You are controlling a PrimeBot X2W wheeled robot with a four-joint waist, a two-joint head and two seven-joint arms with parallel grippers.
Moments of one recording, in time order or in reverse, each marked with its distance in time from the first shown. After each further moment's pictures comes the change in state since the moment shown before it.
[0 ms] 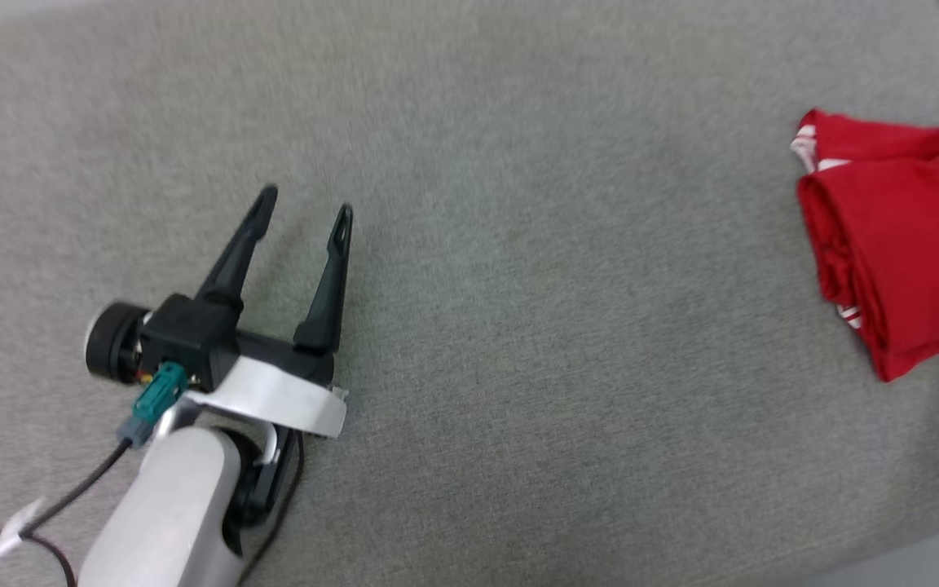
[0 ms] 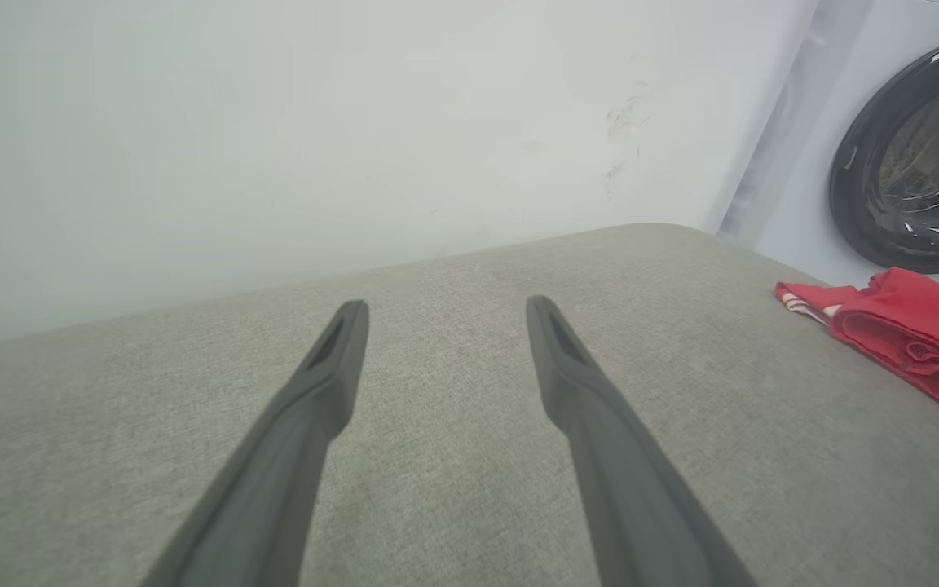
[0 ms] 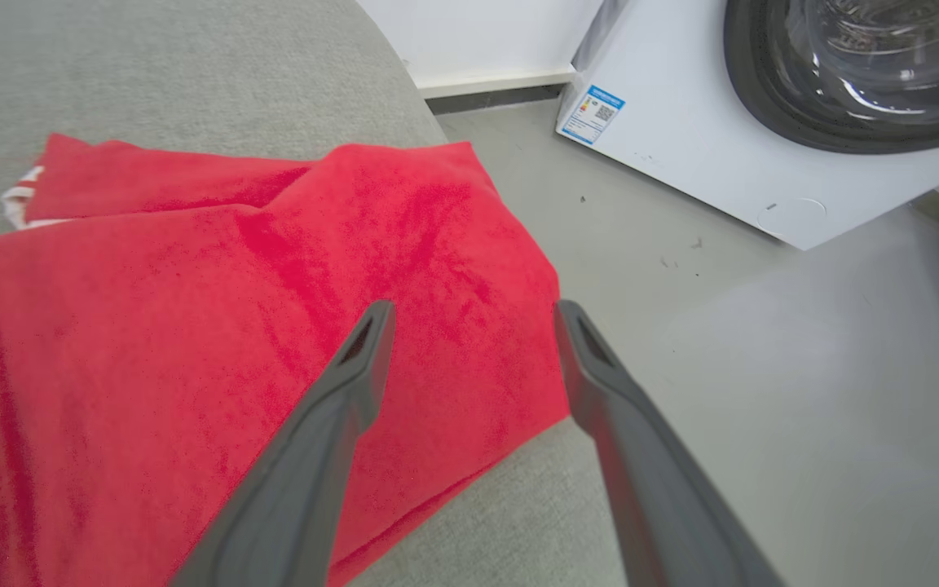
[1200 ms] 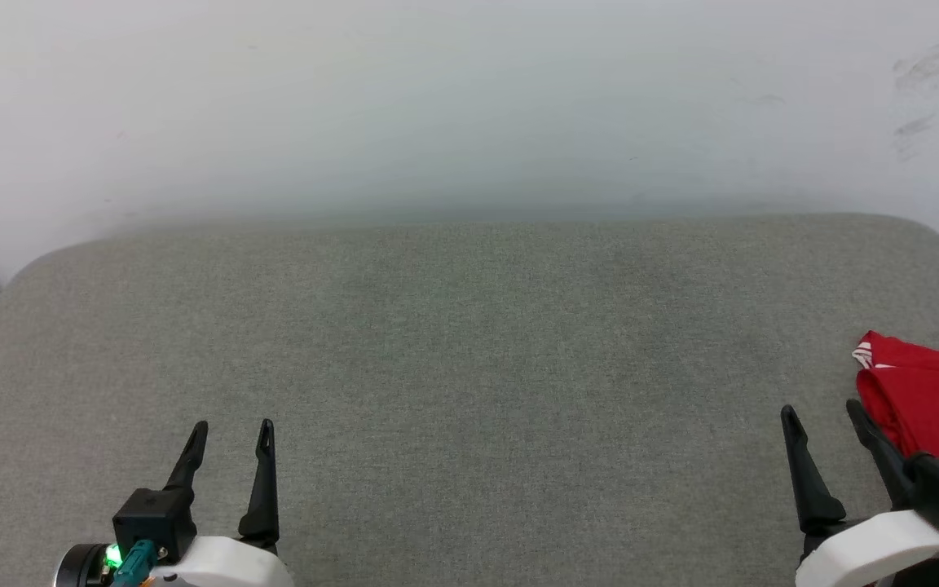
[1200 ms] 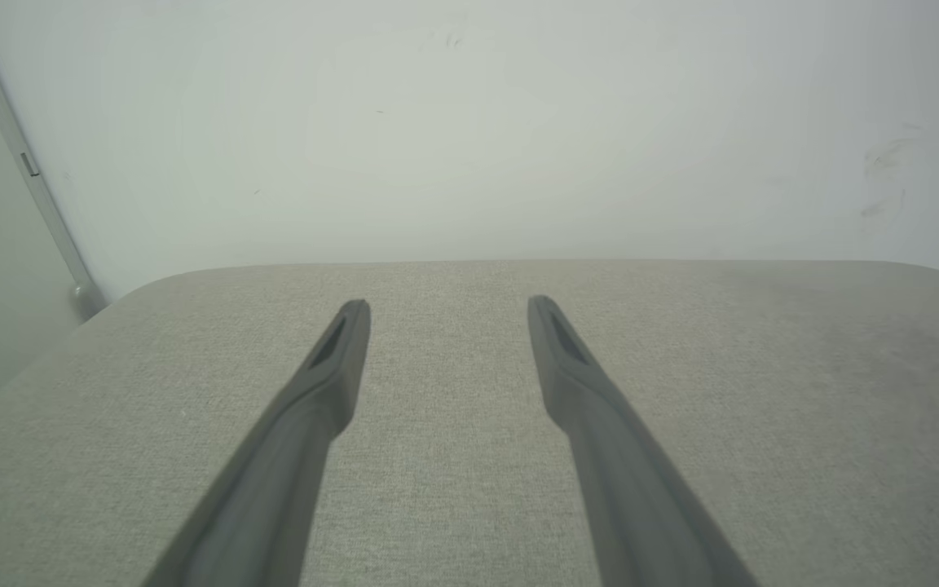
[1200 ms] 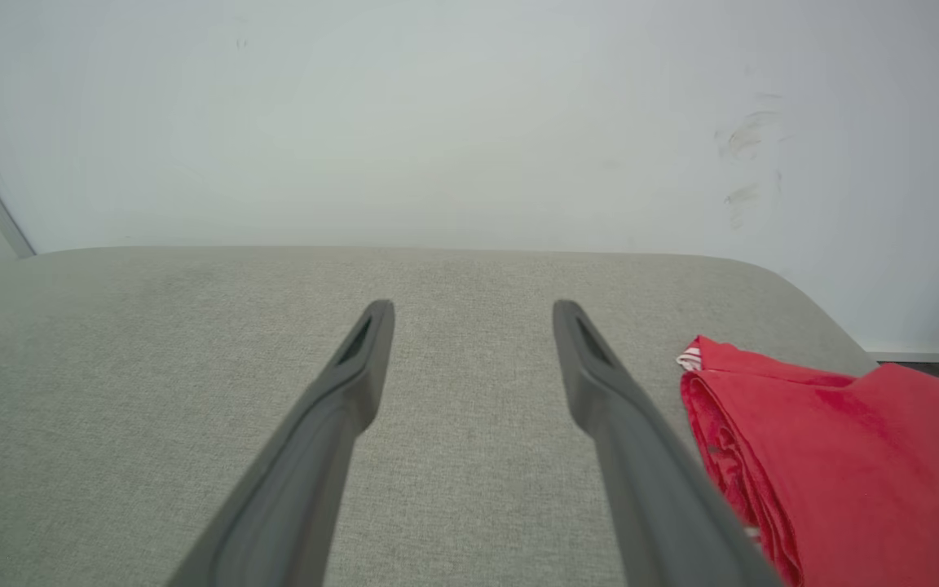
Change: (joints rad) left arm 0.403 -0.009 0.099 0.079 -0.066 0.127 -0.027; right arm 0.714 0.250 0.319 -0.705 0.156 0.000 -0.170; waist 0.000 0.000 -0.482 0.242
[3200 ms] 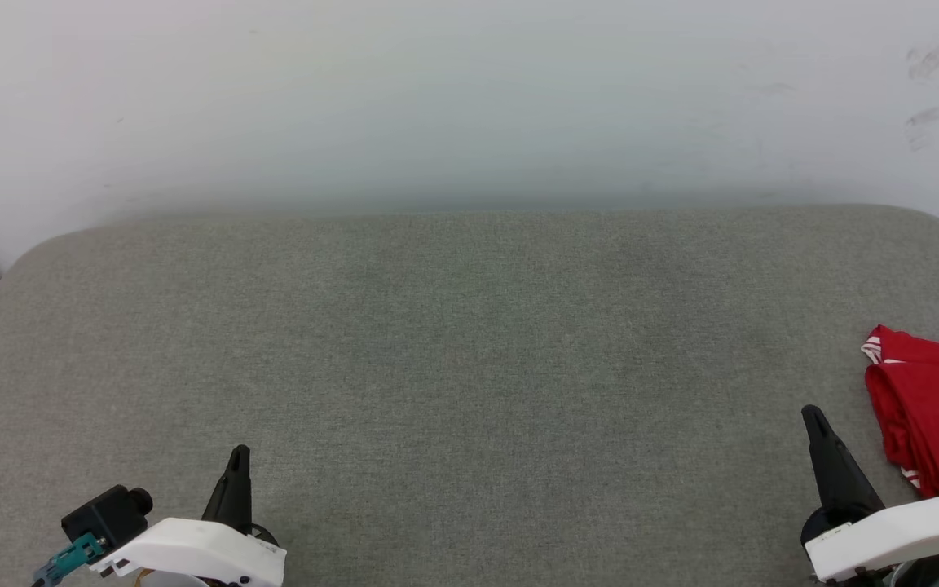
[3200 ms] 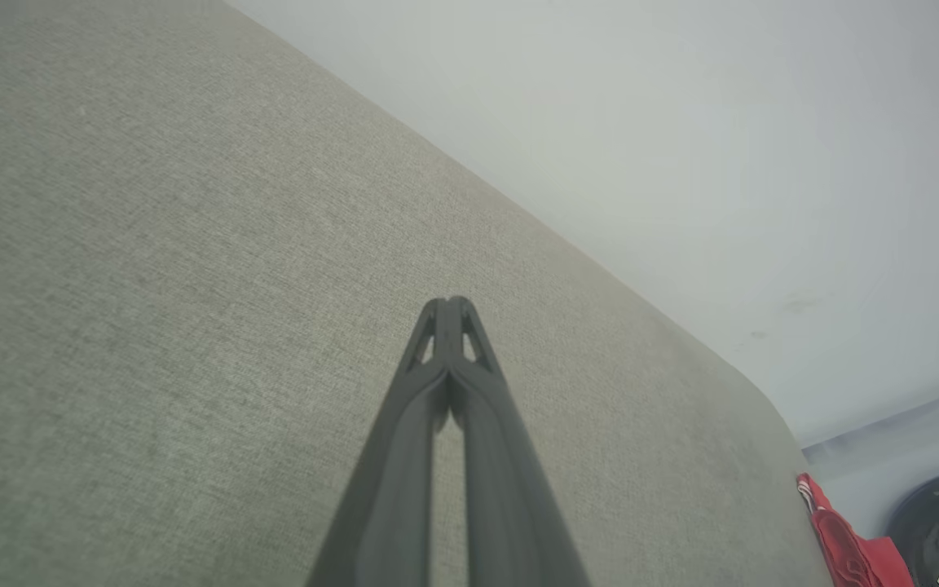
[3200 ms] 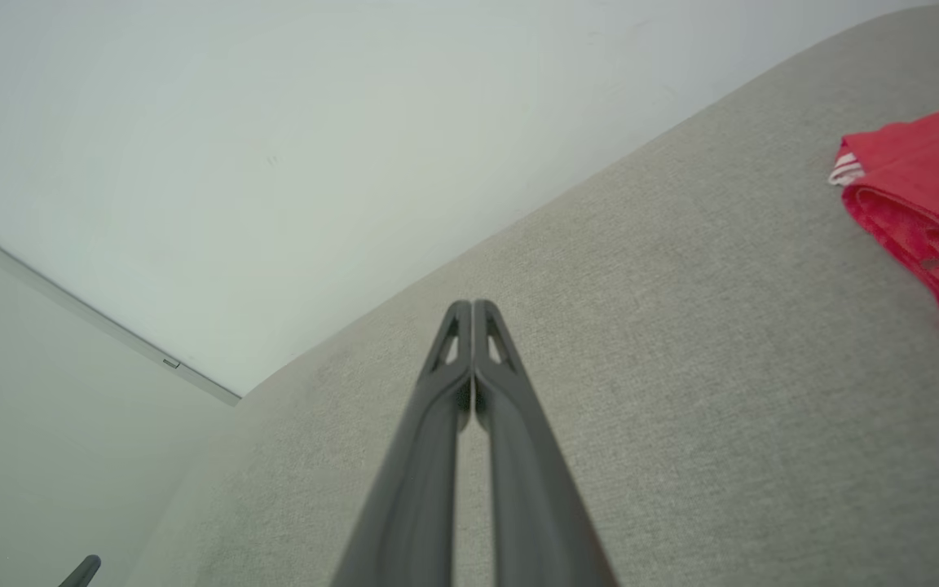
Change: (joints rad) left arm -0.010 -0.124 0.129 0.088 -0.466 -0.123 0.140; right arm -0.025 0.042 -0.027 0.084 0.559 0.000 0.055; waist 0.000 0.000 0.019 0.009
